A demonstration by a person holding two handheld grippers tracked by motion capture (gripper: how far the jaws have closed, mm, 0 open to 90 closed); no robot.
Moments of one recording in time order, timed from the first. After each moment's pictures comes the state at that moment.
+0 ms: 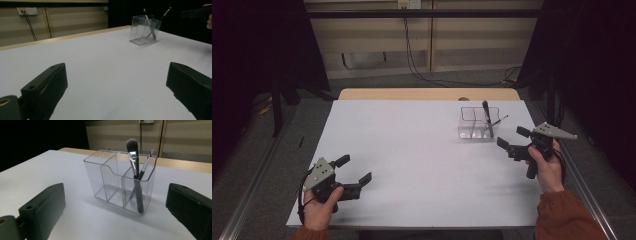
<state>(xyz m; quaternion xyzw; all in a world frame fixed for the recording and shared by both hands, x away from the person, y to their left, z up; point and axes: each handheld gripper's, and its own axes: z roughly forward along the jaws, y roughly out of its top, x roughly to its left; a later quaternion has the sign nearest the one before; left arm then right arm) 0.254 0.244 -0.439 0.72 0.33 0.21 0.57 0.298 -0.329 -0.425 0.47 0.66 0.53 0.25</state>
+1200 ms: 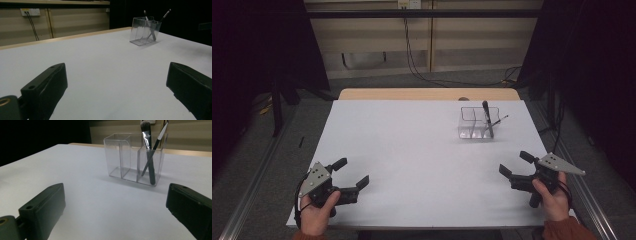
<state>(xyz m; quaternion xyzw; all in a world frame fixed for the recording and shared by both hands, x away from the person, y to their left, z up) 0.243 0.250 -0.440 0.72 0.33 0.21 0.58 0.224 -0.319 -0.451 0.46 0.66 0.53 0.26</state>
